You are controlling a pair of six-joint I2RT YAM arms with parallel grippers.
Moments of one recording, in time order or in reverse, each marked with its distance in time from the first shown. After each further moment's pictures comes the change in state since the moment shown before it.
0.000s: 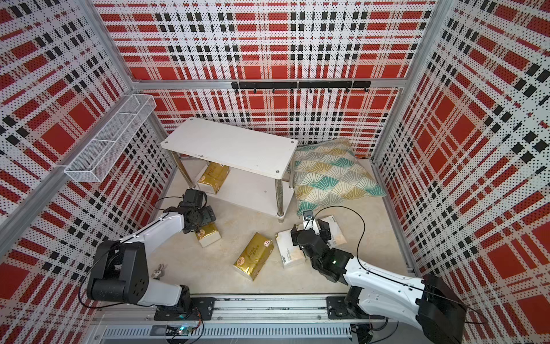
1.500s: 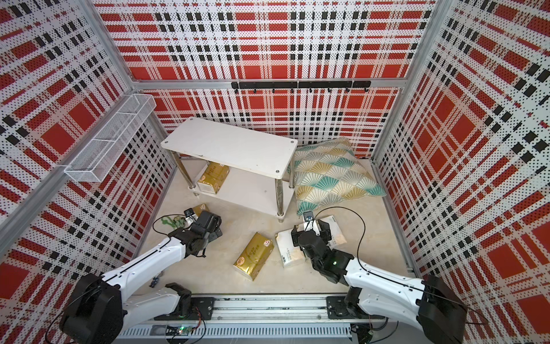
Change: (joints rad) left arm -0.361 -0.315 -0.254 -0.094 -0.289 -0.377; right arm 0.000 -0.010 -0.021 0.025 -0.003 -0.016
